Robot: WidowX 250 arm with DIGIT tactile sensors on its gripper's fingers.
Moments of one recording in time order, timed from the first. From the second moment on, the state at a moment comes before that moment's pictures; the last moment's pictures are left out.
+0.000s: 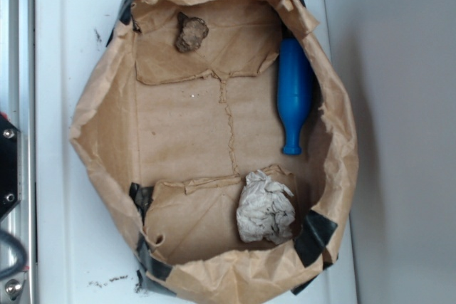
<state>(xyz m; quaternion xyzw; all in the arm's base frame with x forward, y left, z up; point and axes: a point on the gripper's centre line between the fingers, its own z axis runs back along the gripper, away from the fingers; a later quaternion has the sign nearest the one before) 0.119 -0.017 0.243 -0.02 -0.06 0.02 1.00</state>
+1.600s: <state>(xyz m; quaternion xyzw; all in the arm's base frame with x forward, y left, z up) 0.238 0.018 0.196 -0.07 -0.04 -0.21 0.97</state>
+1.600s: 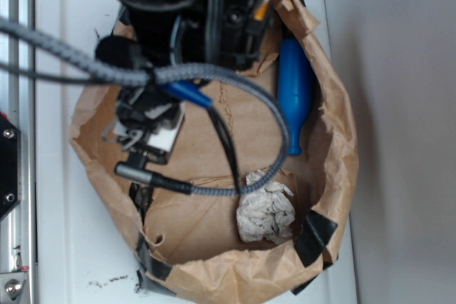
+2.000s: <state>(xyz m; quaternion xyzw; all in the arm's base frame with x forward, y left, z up) 0.240 0.020 0.195 -0.06 -0.05 -0.21 0.97</state>
